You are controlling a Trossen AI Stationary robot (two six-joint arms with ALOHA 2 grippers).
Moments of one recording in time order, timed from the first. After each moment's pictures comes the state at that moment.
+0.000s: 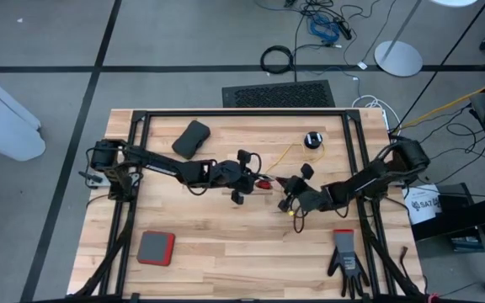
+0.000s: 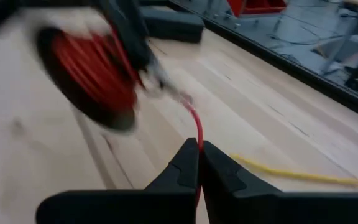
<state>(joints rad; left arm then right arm) -0.01 1.78 1.04 0.23 -0.23 0.66 0.29 1.58 0.37 0.69 0.86 0.32</state>
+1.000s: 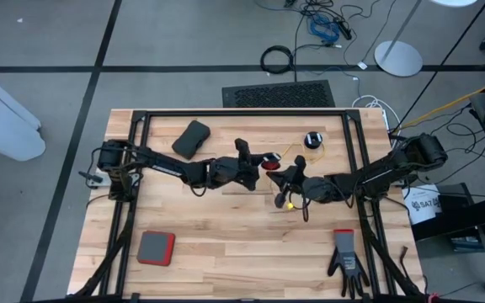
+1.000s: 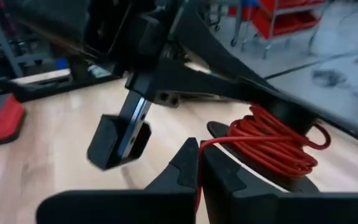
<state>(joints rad) 0.01 1.85 1.04 0.61 -0.51 0.81 0.23 1.39 0.50 0.61 0.69 0.27</state>
